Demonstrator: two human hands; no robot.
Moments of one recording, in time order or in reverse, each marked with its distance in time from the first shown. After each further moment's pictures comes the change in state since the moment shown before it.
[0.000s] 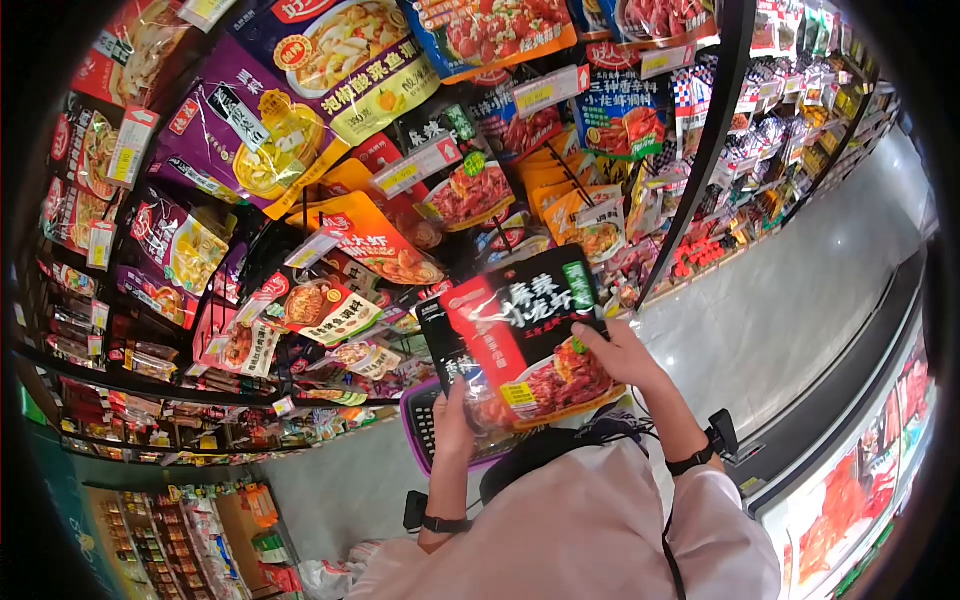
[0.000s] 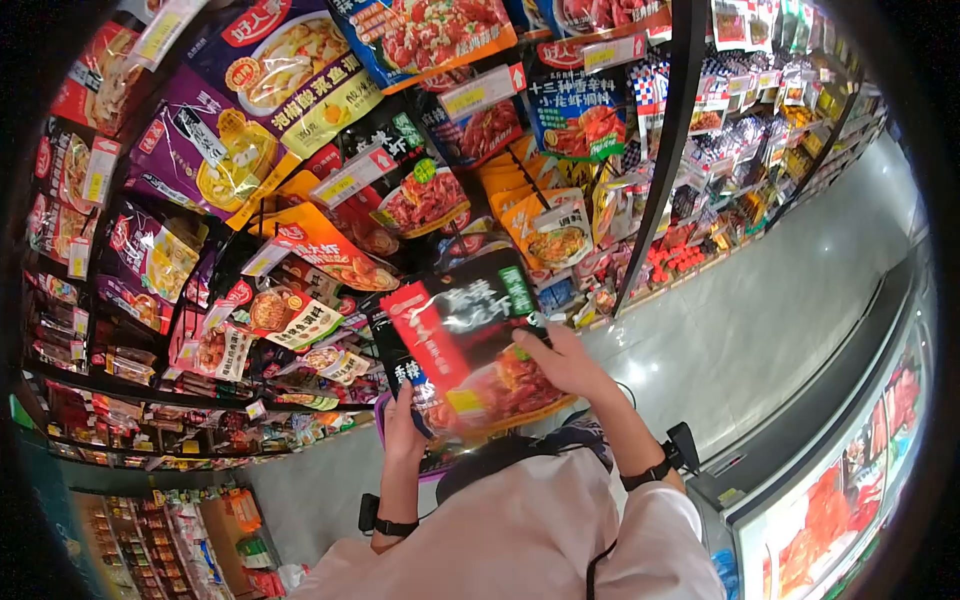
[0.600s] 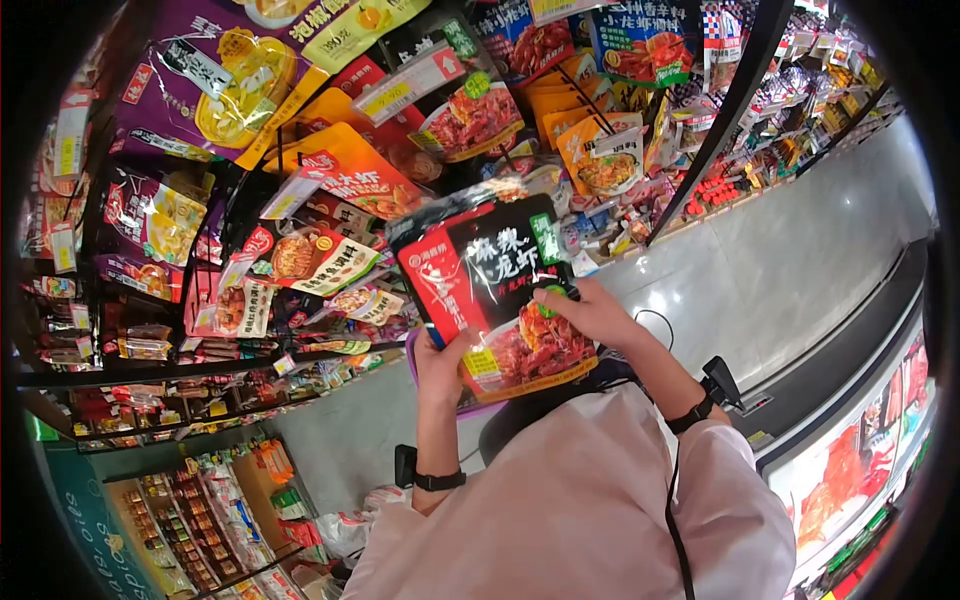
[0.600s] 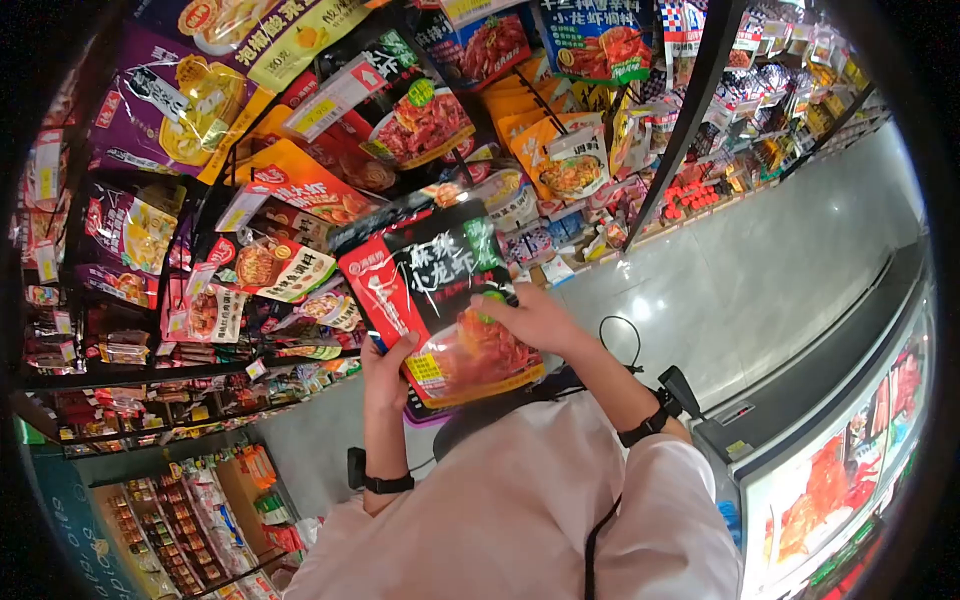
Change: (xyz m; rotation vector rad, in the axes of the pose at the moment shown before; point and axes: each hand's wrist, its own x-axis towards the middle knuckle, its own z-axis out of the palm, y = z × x) left_hand 0.007 0.045 0.000 0.230 0.008 0.115; right_hand 0.016 0.012 0.063 0.142 -0.237 0.198
